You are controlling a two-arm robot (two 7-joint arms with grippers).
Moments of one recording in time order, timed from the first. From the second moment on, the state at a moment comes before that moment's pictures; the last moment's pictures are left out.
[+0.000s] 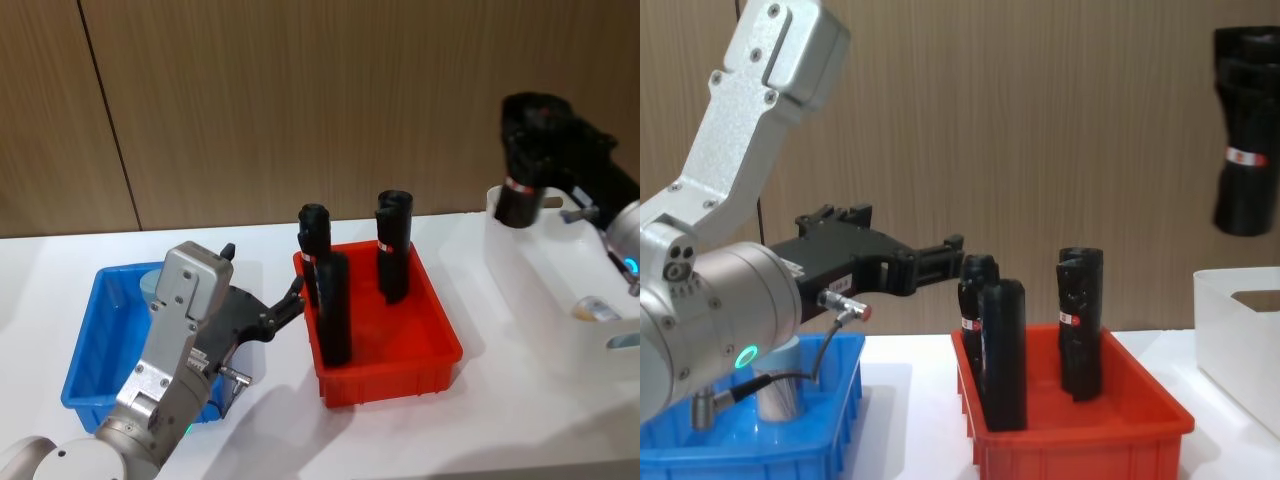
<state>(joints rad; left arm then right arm) -0.24 0.38 0.45 -1.63 -0.20 0.01 -0.01 0.38 0.33 -0.15 -1.55 0.36 0.08 0.20</state>
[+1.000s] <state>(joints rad) -0.24 0.38 0.45 -1.63 -0.20 0.01 -0.01 0.37 0.38 -0.08 -1.39 0.33 0.14 0.03</state>
